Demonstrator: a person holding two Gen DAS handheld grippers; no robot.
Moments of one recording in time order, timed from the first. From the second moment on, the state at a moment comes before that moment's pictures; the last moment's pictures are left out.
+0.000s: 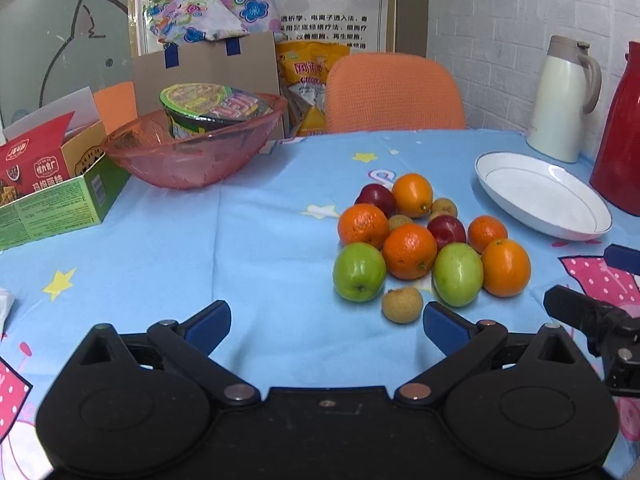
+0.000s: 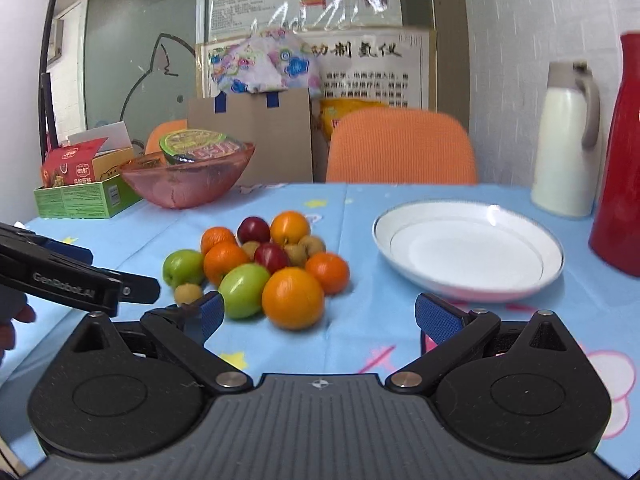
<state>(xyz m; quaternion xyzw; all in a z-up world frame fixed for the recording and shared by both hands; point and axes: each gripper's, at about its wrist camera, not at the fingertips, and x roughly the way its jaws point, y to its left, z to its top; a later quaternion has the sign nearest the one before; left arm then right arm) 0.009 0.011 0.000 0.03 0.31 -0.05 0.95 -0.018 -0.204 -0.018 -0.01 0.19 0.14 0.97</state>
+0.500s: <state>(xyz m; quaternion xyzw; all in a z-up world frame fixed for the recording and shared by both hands) 0.015 0.010 0.005 -0.03 0.33 -0.19 0.92 0.035 -0.176 -0.023 -0.14 0.26 0.22 0.93</state>
